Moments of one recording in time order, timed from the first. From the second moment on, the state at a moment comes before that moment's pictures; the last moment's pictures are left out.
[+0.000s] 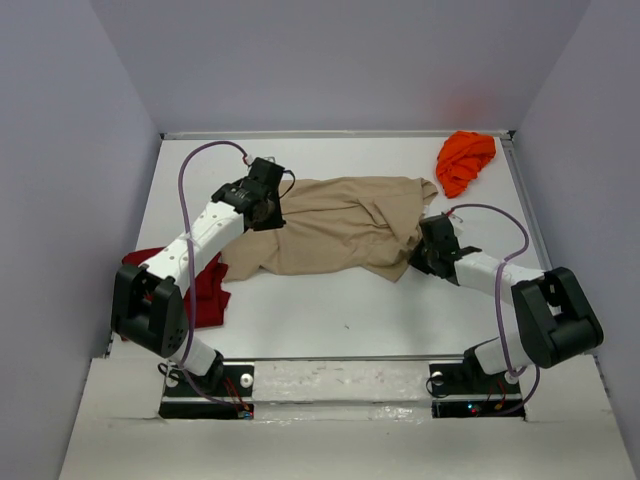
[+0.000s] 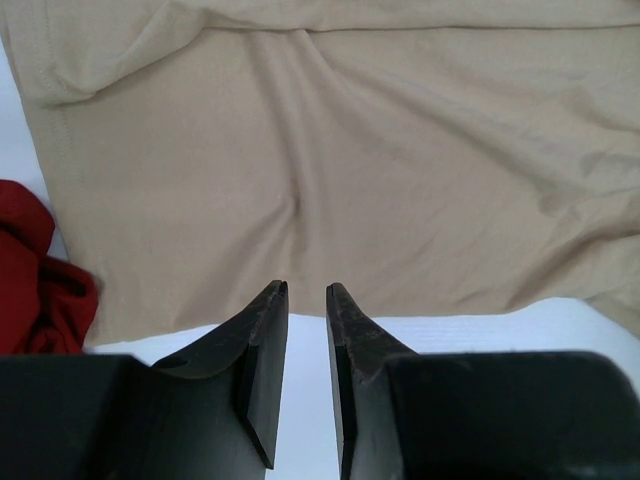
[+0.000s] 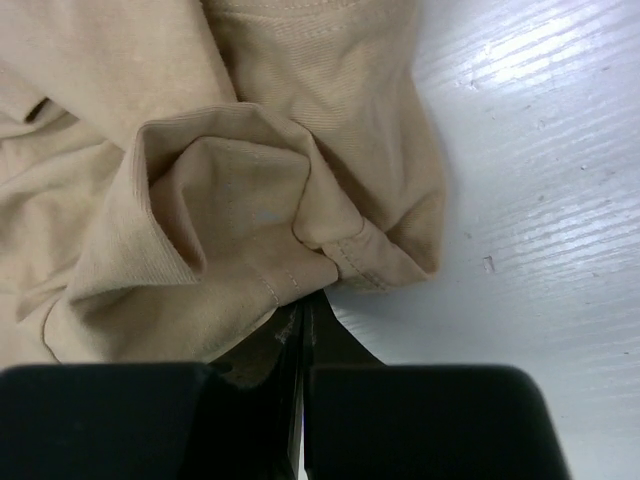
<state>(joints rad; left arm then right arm) -0.47 1.52 1.26 -0.72 -0.21 -0.50 0.35 1.43 0.61 -0.08 0.21 0.81</state>
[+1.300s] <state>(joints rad) -0.54 1.52 1.22 -0.69 -0.20 -0.53 0.35 1.40 0.56 0.03 0.18 0.81</state>
